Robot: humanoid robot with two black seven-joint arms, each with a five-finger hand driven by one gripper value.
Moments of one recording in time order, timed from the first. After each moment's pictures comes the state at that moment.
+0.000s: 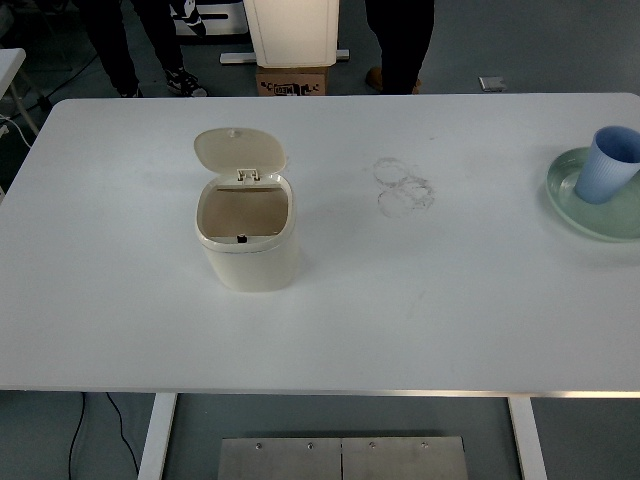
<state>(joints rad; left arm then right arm) -1.78 0.09 0.77 -0.12 0.57 -0.61 -0.26 -0.01 0.00 0.40 0.19 -0.44 -0.03 0.21</state>
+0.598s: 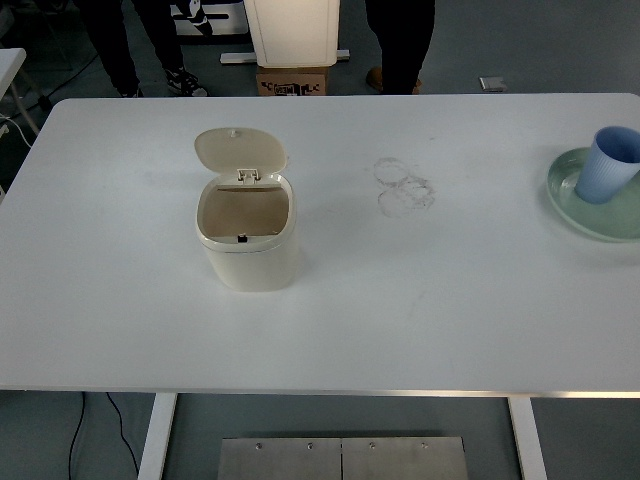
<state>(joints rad) -1.77 0.09 0.77 -0.12 0.51 -0.61 -0.26 -0.01 0.00 0.40 0.19 -0.44 -0.03 0.21</state>
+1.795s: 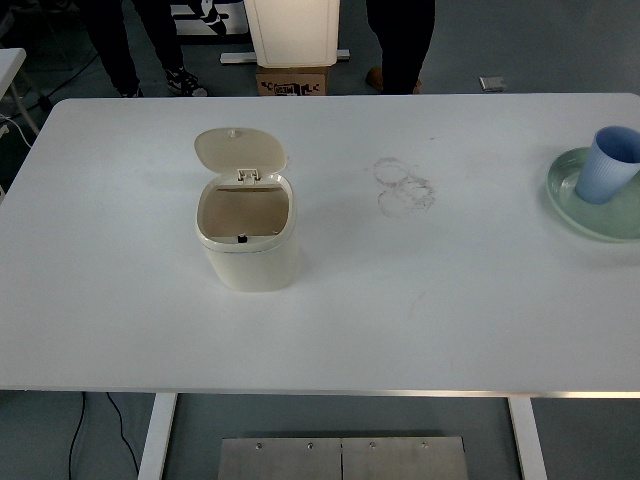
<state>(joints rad) -1.76 0.08 0.77 -0.11 0.42 -0.61 -0.25 -0.01 0.00 0.40 0.19 -0.44 -0.03 0.21</state>
